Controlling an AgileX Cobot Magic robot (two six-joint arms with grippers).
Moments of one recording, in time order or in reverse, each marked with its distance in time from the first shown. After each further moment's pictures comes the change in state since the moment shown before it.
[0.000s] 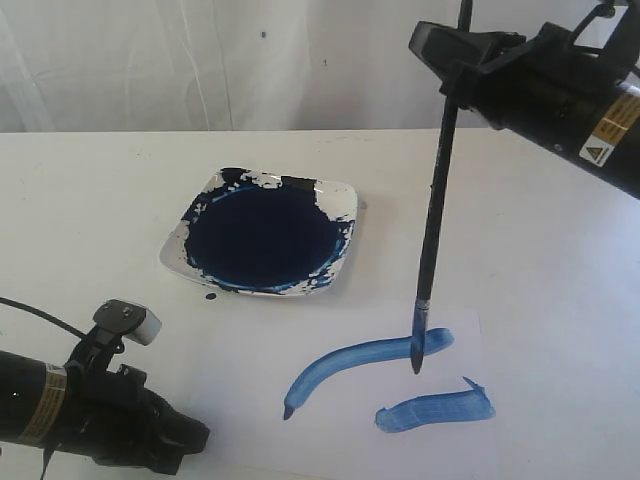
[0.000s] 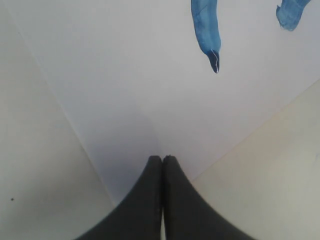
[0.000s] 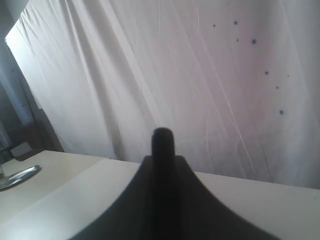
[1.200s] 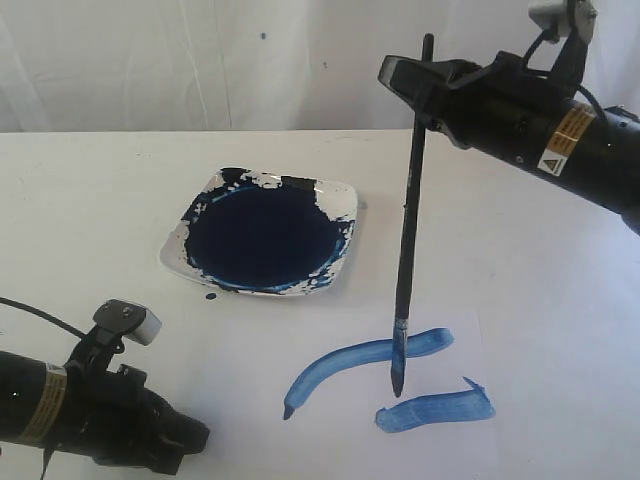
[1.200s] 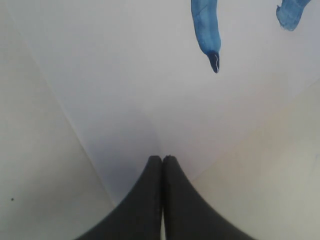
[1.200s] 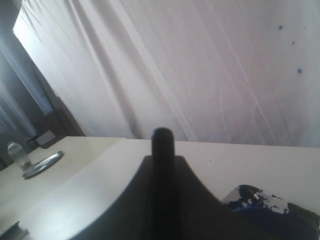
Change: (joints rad) left arm 0.000 0.000 0.000 0.000 0.000 0.000; right arm 0.017 0.134 -0.060 -0.059 -0.025 0.107
